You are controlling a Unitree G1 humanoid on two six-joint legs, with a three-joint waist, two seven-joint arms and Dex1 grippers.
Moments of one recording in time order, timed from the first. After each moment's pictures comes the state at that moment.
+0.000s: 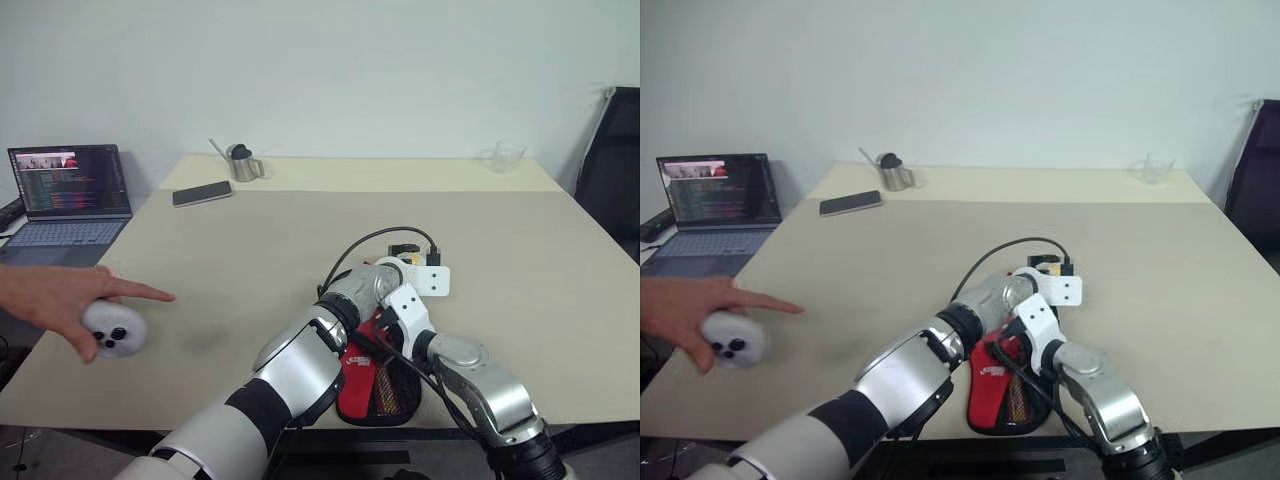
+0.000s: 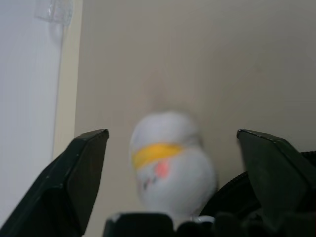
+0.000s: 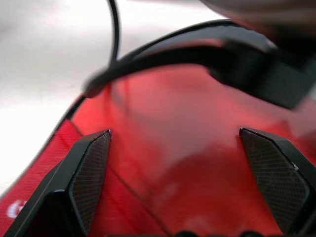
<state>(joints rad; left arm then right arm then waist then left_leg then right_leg) -1.29 -0.15 -0.52 1.37 0.67 -0.18 -0.26 -0.29 -0.25 0.22 -0.30 0.13 0.79 0.44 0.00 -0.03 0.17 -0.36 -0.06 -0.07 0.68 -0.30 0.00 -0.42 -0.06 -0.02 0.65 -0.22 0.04</state>
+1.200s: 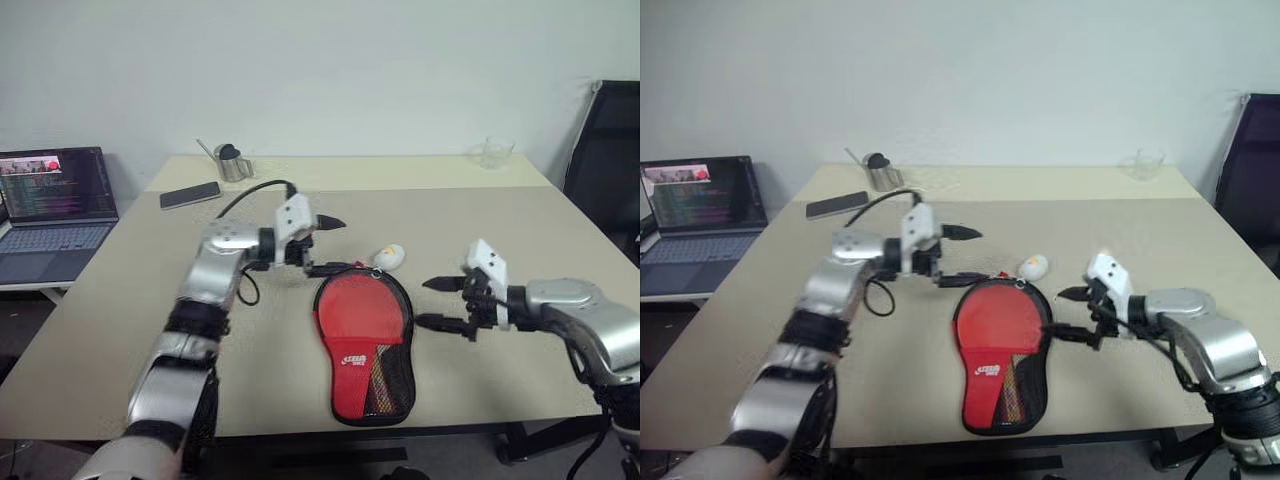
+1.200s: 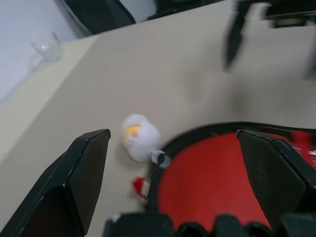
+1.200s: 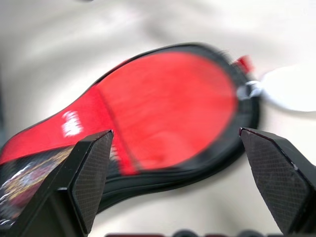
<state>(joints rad) -0.81 0.49 -0.06 0.30 -0.14 0.16 -1.28 -0.54 -0.73 0.03 -0.12 0.45 0.74 0.98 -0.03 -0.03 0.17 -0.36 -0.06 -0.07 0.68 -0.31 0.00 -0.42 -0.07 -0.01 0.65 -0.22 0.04</state>
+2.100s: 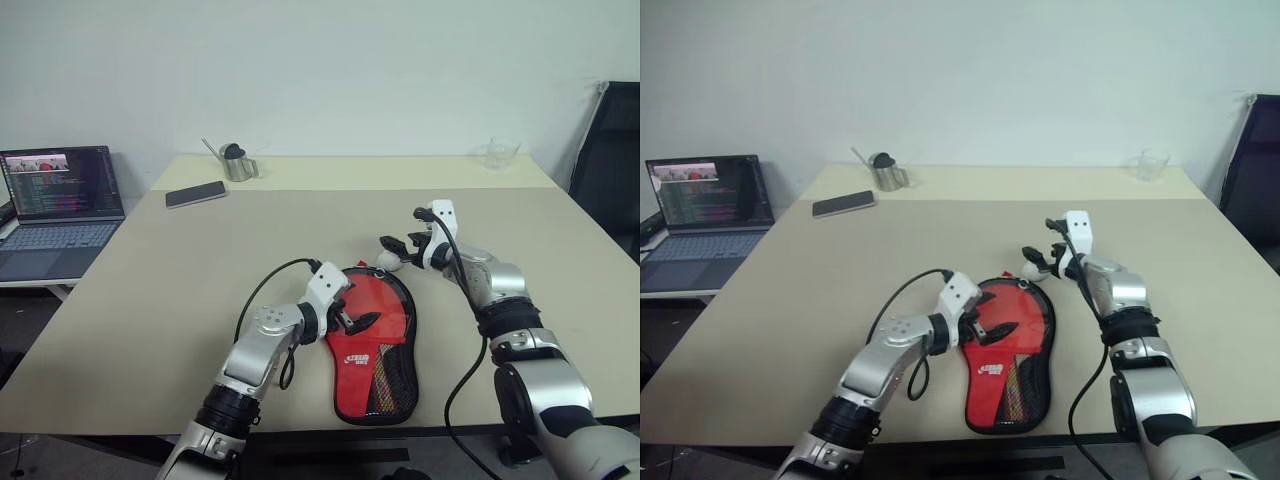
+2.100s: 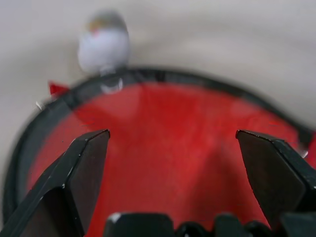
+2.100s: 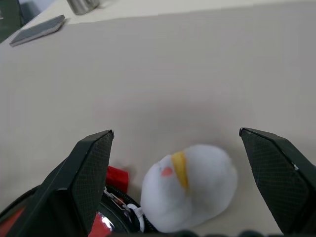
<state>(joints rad) -0.50 0.22 -0.25 0.12 -0.05 0.40 -0.68 -0.98 -0.25 -0.09 0.77 0.28 0.50 0.43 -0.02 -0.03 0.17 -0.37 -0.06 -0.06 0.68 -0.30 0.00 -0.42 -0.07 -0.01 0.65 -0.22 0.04</state>
